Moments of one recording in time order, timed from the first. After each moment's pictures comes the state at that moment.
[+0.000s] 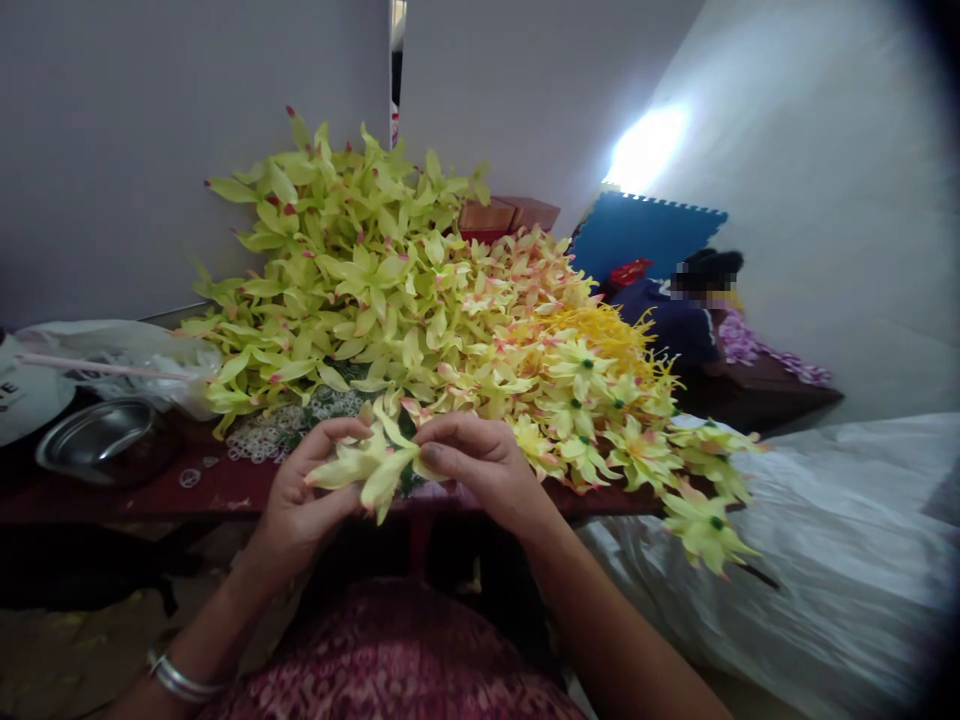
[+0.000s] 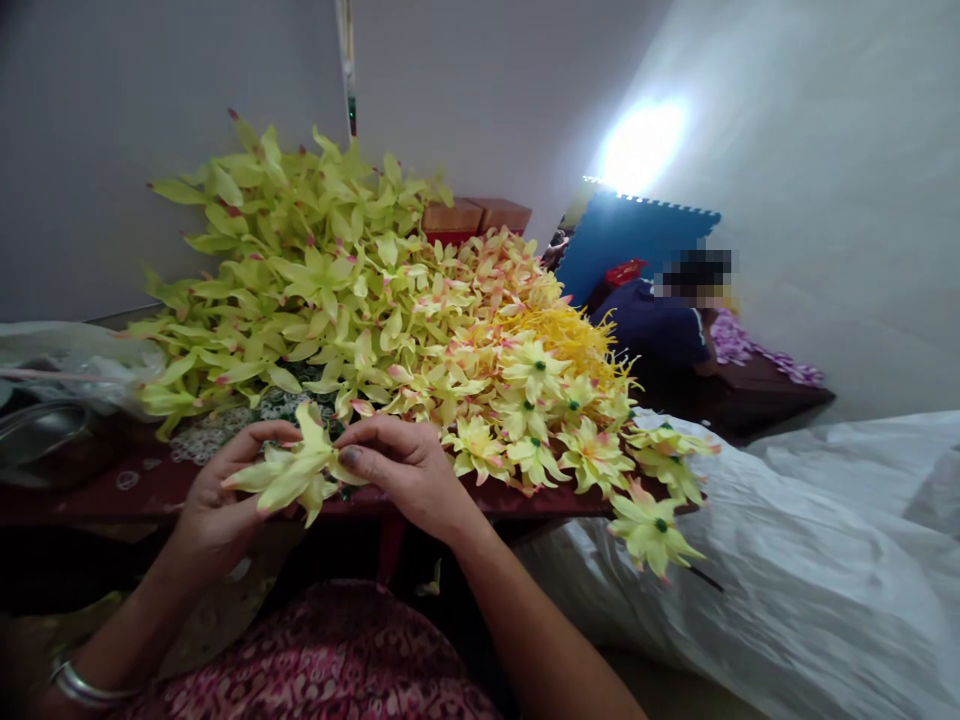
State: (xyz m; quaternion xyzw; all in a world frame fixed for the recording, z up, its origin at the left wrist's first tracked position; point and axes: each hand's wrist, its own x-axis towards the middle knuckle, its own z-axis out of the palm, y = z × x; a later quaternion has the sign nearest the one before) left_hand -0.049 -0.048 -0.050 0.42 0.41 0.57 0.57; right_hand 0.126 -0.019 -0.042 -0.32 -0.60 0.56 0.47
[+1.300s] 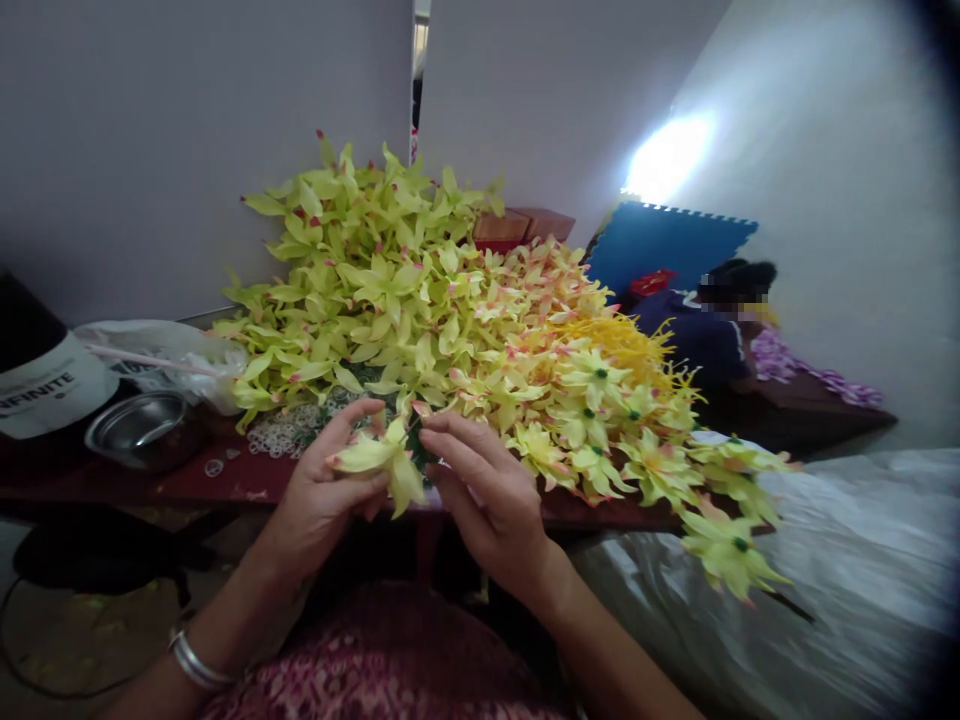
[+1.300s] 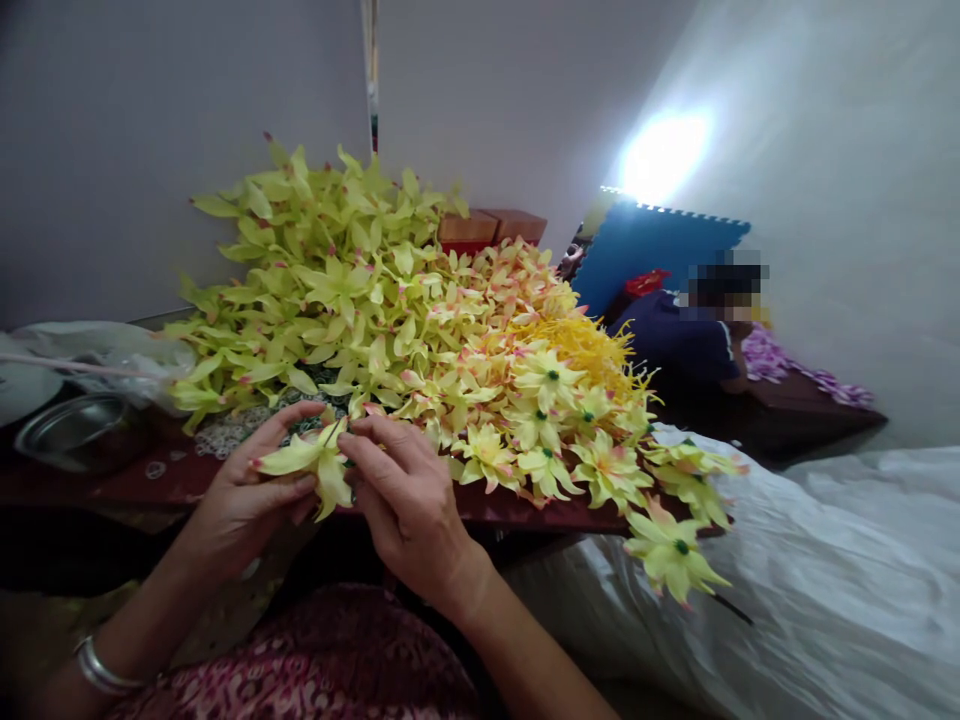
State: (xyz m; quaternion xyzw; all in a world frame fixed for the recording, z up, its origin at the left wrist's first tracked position) left_hand -0.046 -0.046 -0.048 0.41 0.38 0.55 0.63; right_hand 0.123 -0.041 -0.048 -0.28 -0.81 0.12 0.50
